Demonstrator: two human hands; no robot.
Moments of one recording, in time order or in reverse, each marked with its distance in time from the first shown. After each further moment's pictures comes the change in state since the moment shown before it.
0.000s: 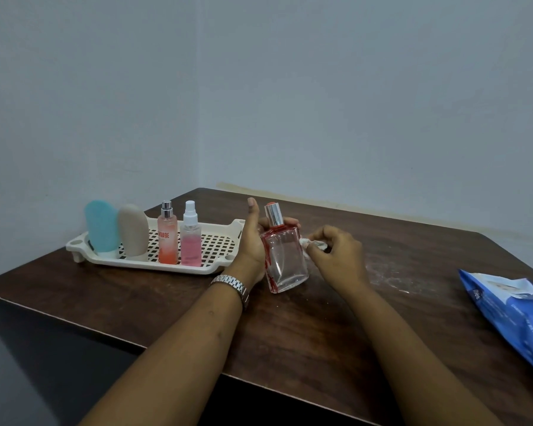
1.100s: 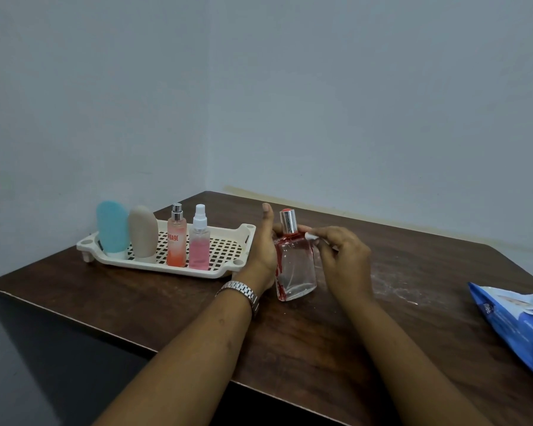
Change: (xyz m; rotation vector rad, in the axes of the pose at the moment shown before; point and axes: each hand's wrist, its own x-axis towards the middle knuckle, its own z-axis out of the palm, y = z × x) left_hand -0.002 0.000 0.006 0.020 0.009 0.004; right_hand 0.000 -0.004 0.010 -0.032 0.249 -0.351
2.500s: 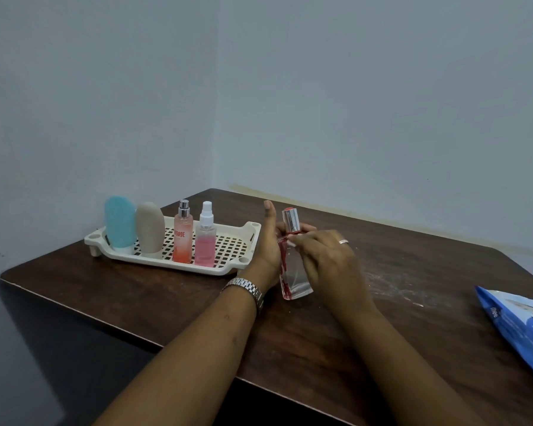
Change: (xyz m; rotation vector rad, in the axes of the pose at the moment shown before) left_hand 0.012 -0.007 -0.009 -0.024 0.019 -0.001; right_hand -0.009 -0.015 0.004 -0.272 -0.147 -0.394
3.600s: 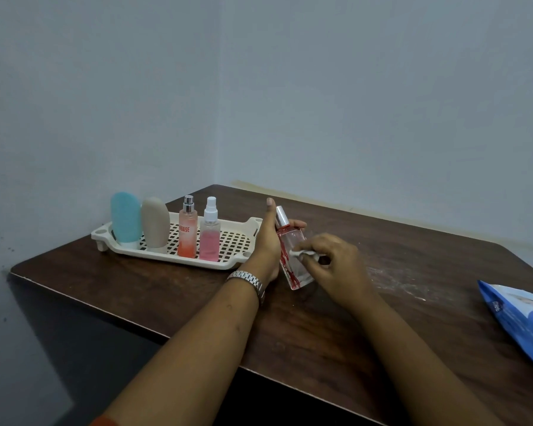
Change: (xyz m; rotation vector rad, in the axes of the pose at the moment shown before) left_hand -0.004 0.007 -0.003 0.081 0.168 -0.075; right_hand -0.004 0.006 -0.004 0.336 -0.246 0.238
